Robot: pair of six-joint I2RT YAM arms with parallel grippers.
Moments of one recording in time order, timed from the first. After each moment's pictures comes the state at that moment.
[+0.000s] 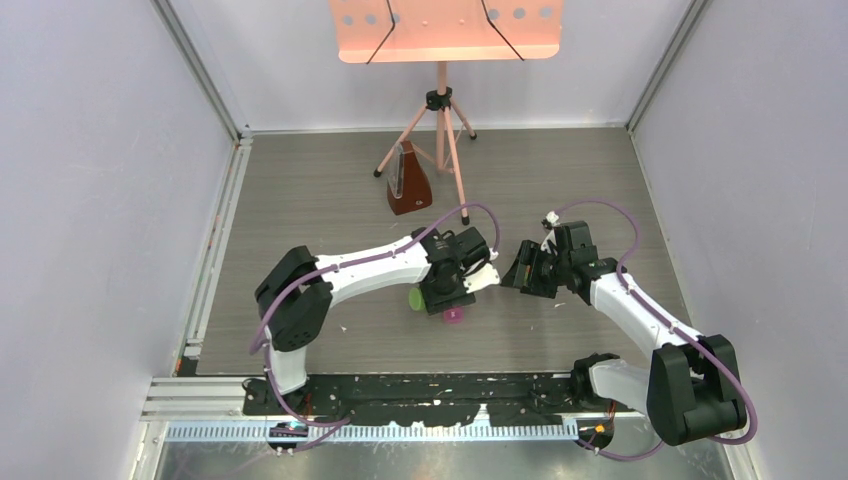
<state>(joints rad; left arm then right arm) -1.04 1.86 1.43 -0.92 -0.03 0.29 0.20 1.14 0.57 -0.38 -0.36 0.50</state>
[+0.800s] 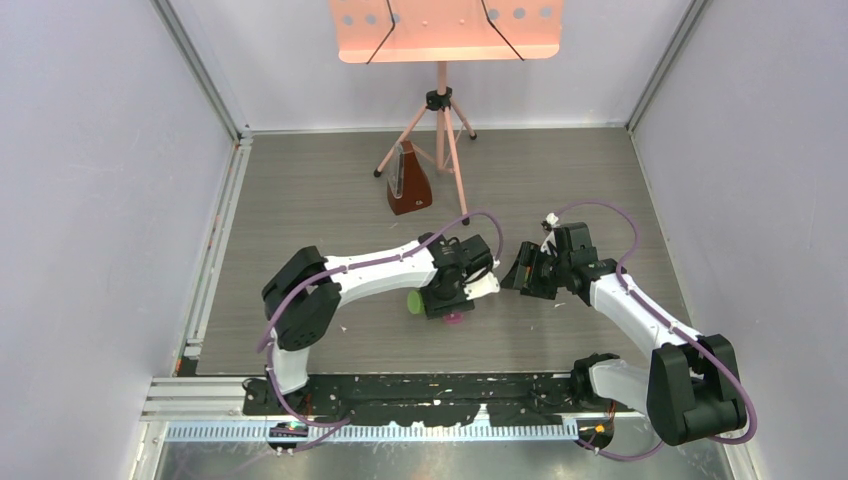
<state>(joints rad) -1.06 1.89 1.43 -0.93 -0.06 0.30 0.20 1.14 0.56 -0.37 -0.36 0.50</state>
